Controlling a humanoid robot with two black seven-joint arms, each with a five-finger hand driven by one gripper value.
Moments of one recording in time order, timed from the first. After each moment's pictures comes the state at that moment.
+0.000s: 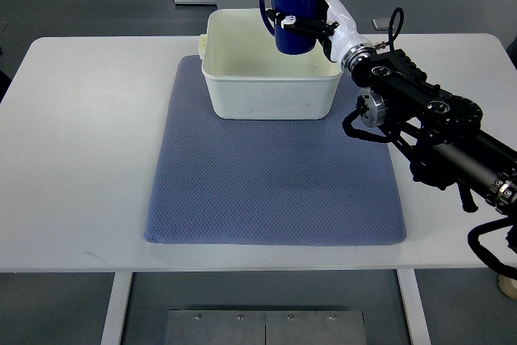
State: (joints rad) left arm -0.01 0.00 -0.10 -0.19 0.08 0.07 -0.04; right arm 1.11 0.00 0.49 0.66 -0.41 -0.17 0.19
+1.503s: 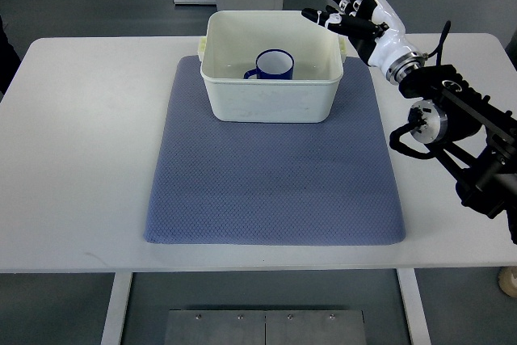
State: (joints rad) left arm -0.01 0.00 -0.10 -0.19 0.08 0.07 -0.04; right arm 0.87 -0.24 0.75 1.06 -0.39 -0.12 0.17
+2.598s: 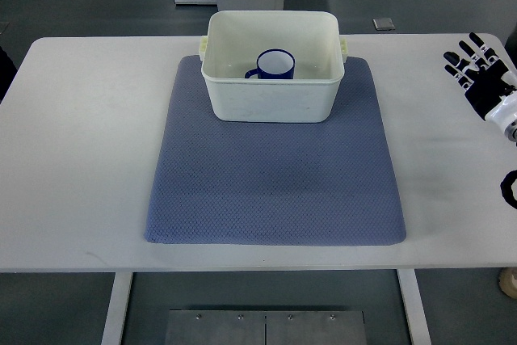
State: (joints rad) left arm -0.01 0.00 -0.10 -0.19 0.08 0.07 -0.04; right arm 0.59 -0.39 1.05 0.81 -0.27 0.22 0.16
